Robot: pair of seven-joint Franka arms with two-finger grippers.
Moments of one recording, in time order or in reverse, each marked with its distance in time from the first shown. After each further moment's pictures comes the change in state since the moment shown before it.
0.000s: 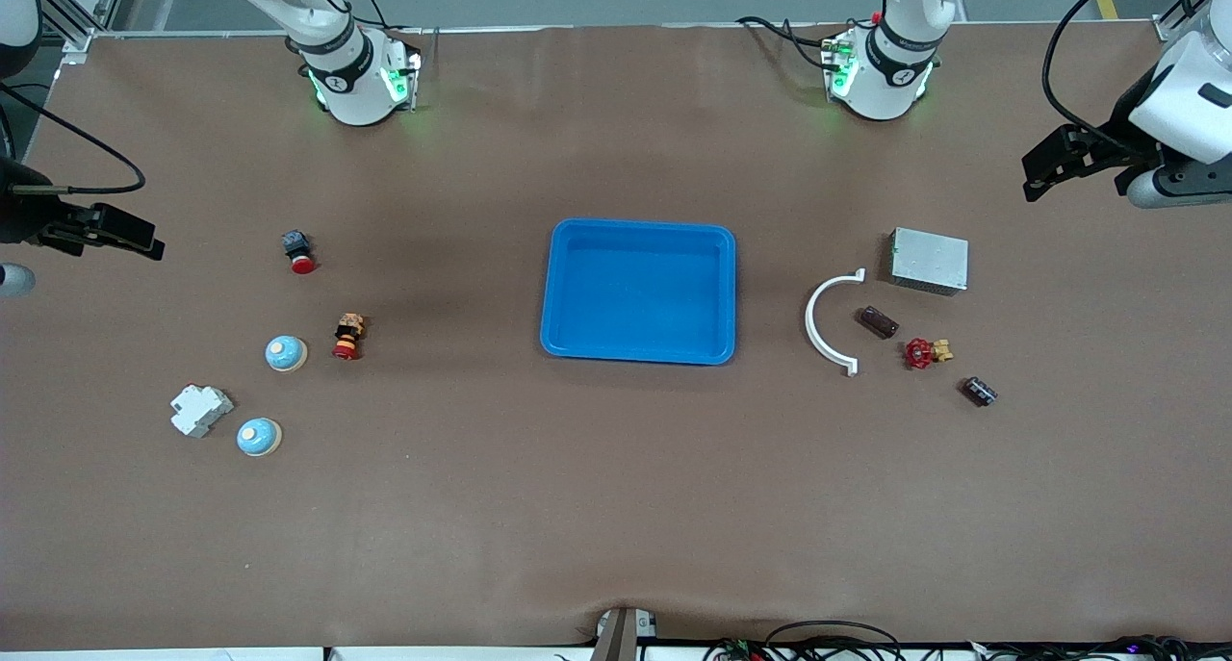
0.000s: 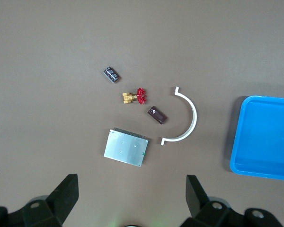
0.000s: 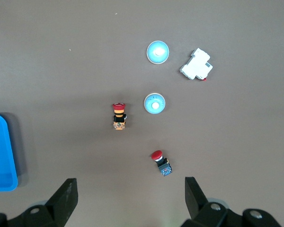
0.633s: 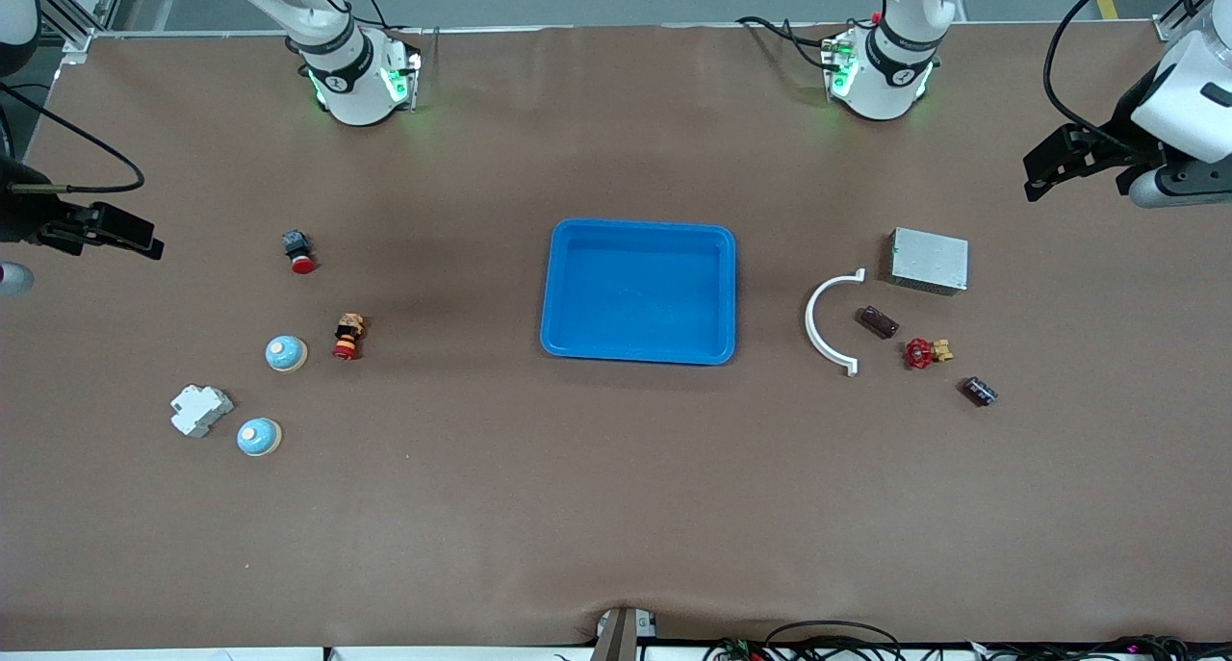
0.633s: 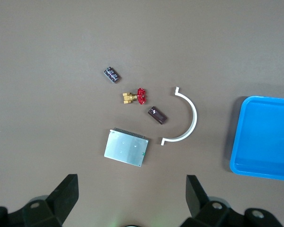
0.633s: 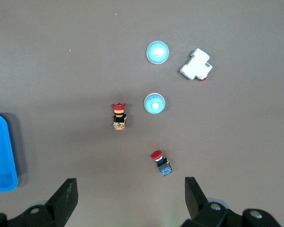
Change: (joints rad) left arm 0.000 0.000 0.001 0.002 0.000 0.000 0.000; right arm 0.000 -0.002 0.000 -0.001 0.000 0.000 0.001
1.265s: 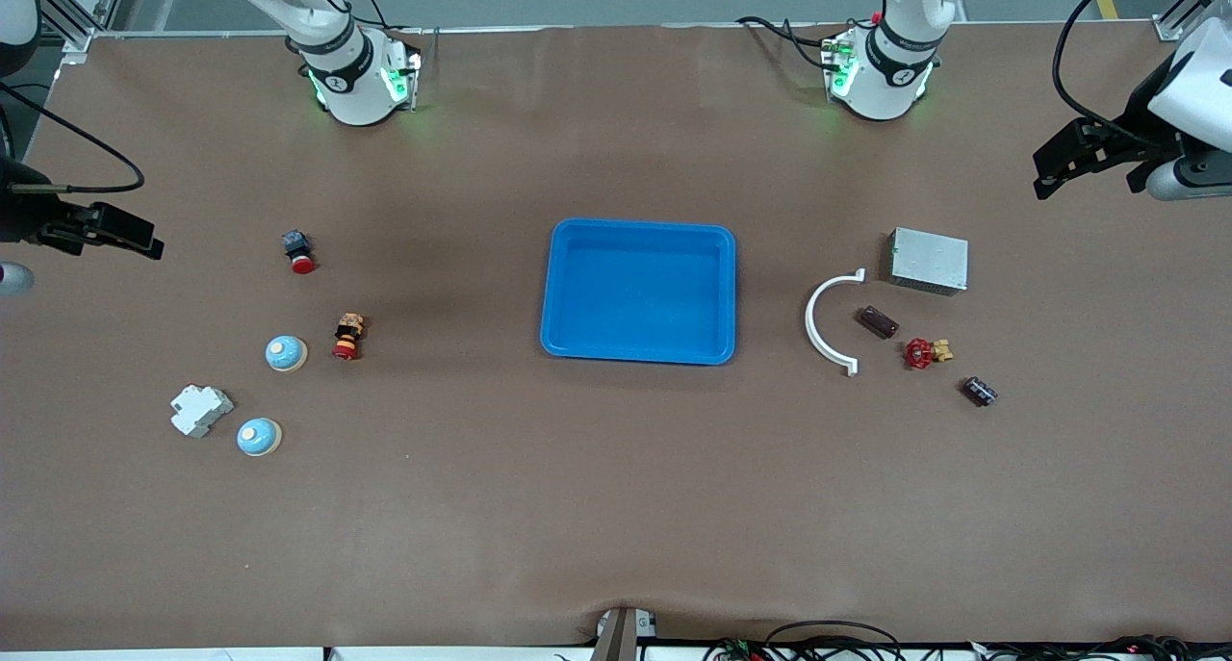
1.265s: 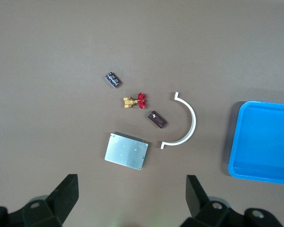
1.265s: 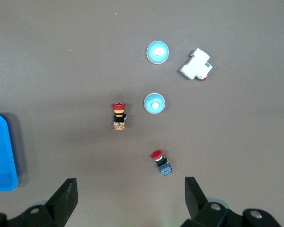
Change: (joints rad) left arm 0.001 0.000 0.003 0.024 0.000 0.000 0.000; right arm 0.000 0.000 0.000 0.000 0.000 0.000 0.000
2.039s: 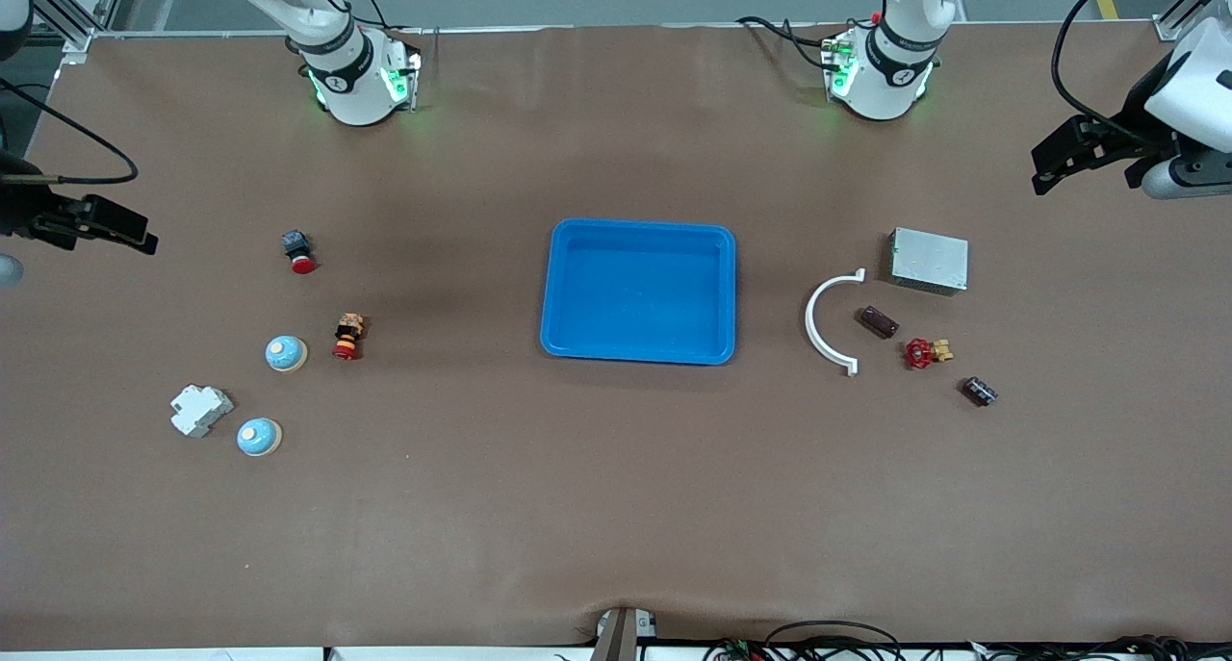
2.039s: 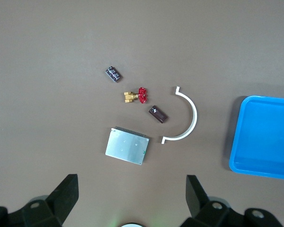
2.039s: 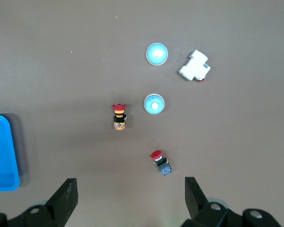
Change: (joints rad) left arm 0.000 0.000 0.000 0.001 0.000 -0.026 0.000; right arm 0.000 -0.029 -0.002 0.007 0.001 -0.015 0.000
